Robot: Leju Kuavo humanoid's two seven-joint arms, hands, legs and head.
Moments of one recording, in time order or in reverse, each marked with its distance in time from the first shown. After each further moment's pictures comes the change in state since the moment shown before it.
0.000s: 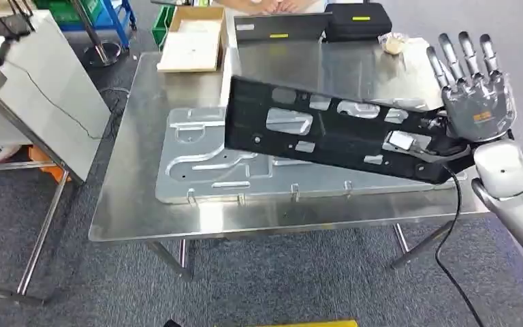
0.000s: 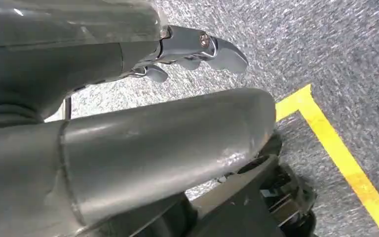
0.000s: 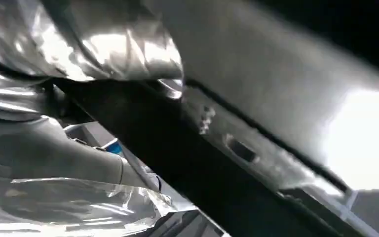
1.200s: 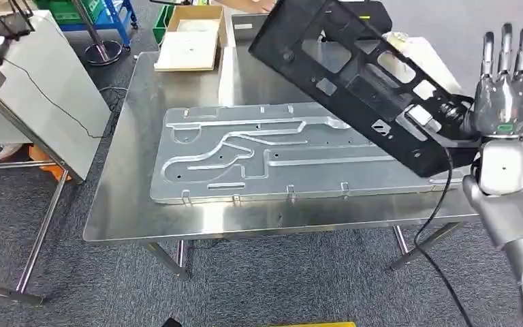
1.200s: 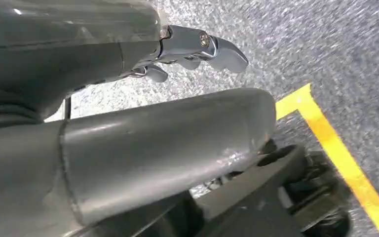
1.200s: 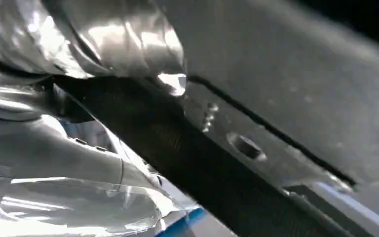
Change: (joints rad) left arm 0.000 -0.003 0.000 0.000 -0.003 0.003 0.018; right arm 0.115 0.211 -0.436 0.124 -0.116 -0.001 -0.084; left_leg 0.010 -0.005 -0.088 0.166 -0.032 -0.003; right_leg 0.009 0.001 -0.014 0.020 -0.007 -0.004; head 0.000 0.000
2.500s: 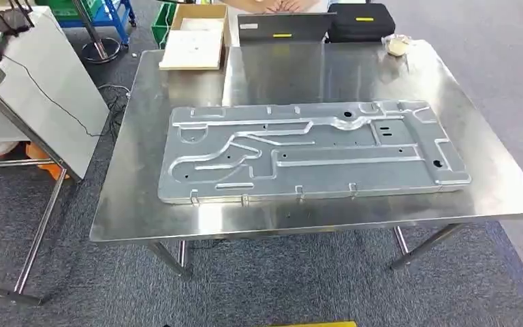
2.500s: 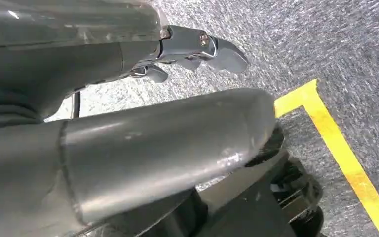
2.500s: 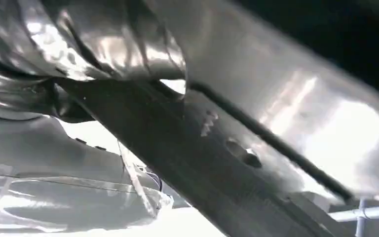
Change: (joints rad) left arm 0.029 0.008 0.031 0.000 0.032 -0.017 -0.036; right arm -0.404 -0.071 -0.413 0.209 -0.924 0.521 -0.500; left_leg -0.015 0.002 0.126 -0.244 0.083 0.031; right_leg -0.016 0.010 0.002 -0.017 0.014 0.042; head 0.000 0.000
